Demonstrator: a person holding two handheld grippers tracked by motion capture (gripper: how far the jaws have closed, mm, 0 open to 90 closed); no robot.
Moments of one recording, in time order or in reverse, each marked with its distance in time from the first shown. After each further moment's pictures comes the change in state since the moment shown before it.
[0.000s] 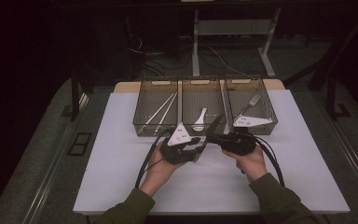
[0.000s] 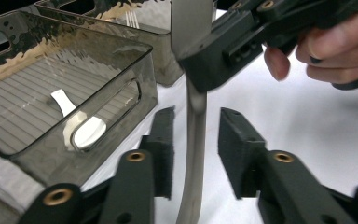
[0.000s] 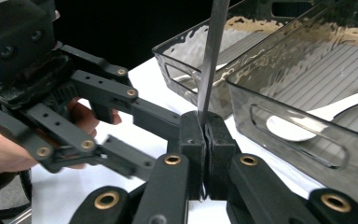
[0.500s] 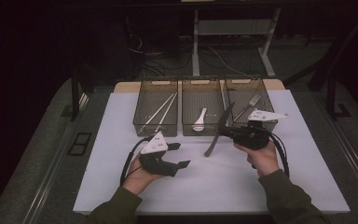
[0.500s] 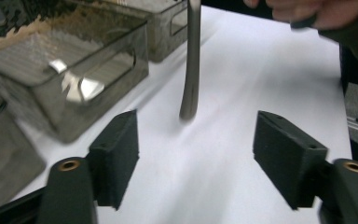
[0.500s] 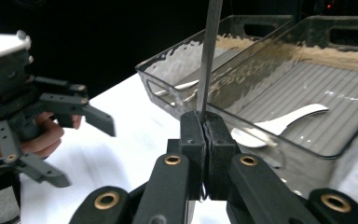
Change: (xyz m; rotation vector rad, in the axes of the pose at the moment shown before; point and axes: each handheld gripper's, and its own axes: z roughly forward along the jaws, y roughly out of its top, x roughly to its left) left arm 0.009 -0.039 -0.051 -0.004 -0.070 -0.045; right arm -0.017 0.011 -0.031 -0.050 -0.044 0.004
